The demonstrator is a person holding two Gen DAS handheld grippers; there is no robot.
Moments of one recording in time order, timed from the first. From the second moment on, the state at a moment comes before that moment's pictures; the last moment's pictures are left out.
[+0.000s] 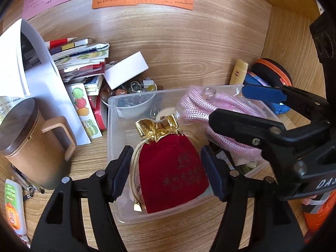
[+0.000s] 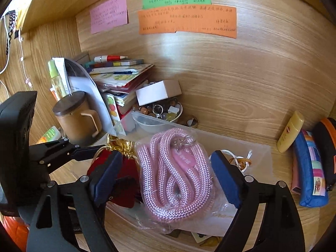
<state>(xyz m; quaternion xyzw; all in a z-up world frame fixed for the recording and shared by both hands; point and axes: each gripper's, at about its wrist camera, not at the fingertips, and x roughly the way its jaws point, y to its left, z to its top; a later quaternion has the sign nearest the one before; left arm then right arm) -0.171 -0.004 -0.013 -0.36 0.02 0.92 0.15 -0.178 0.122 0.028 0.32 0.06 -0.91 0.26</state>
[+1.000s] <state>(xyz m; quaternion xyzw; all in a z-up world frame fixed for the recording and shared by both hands) -0.100 -0.008 0.047 -0.29 0.01 0.95 0.05 -0.128 0.189 0.068 0.28 0.05 -0.94 0.21</state>
